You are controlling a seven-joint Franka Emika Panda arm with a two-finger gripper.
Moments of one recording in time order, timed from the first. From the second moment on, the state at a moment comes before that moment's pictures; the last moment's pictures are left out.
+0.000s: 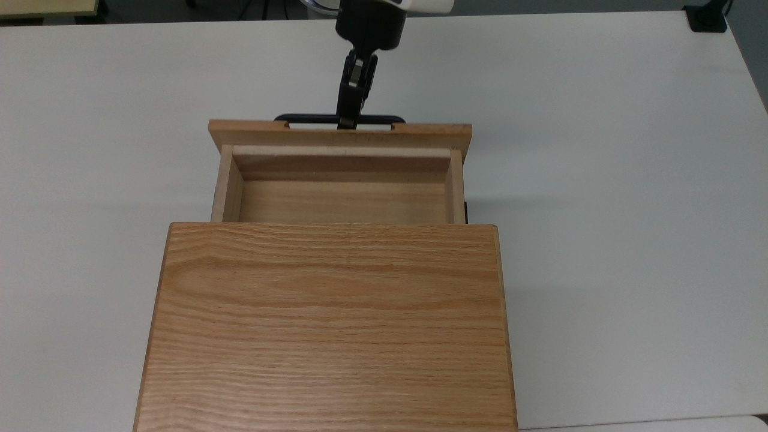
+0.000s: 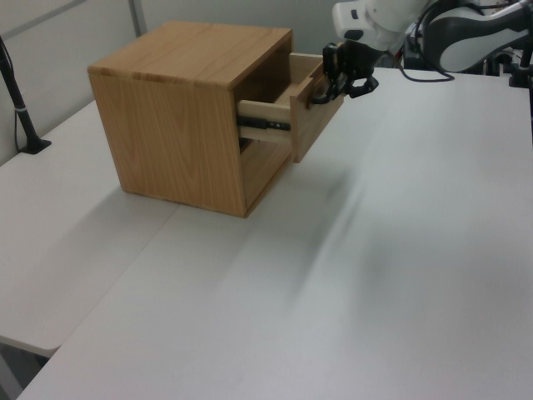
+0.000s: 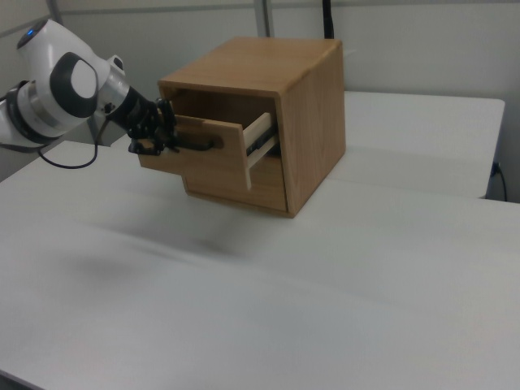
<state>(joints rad) 0.27 -0.02 -0.09 -1.97 -0.49 2.42 -0.94</state>
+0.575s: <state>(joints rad) 0.28 -0.15 -0.04 -2.04 -0.43 2.24 -0.90</state>
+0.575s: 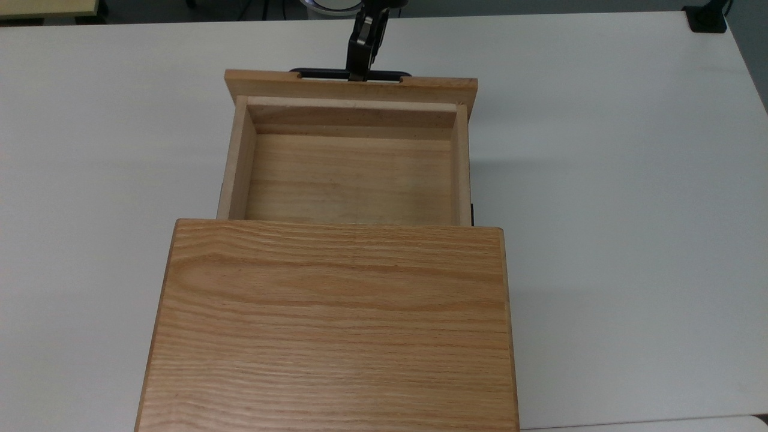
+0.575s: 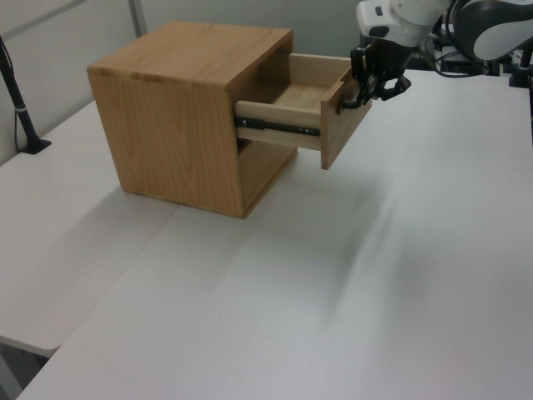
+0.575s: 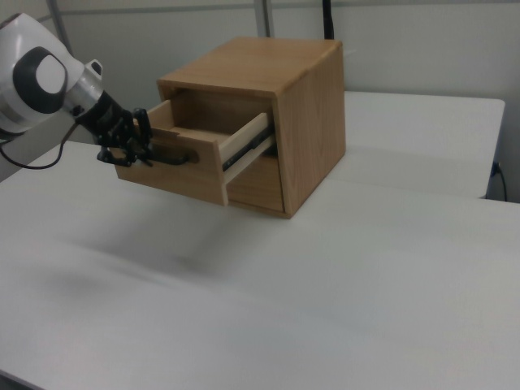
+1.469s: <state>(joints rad) 0.27 -0.22 0.04 -2.01 -0.29 2.06 -0.71</state>
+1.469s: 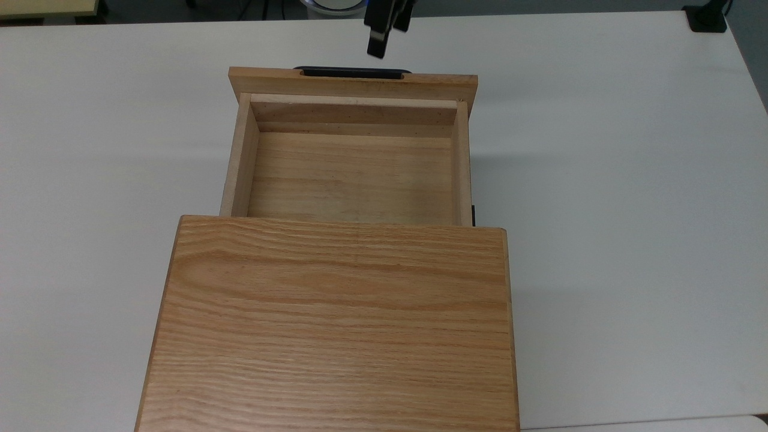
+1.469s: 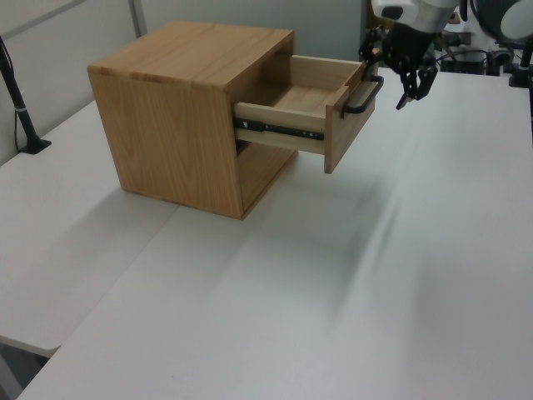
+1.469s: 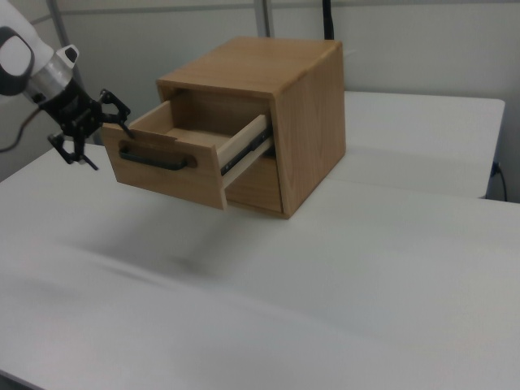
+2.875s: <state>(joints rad) 0.06 -0.01 0.07 -1.68 -0.13 1.64 0.12</state>
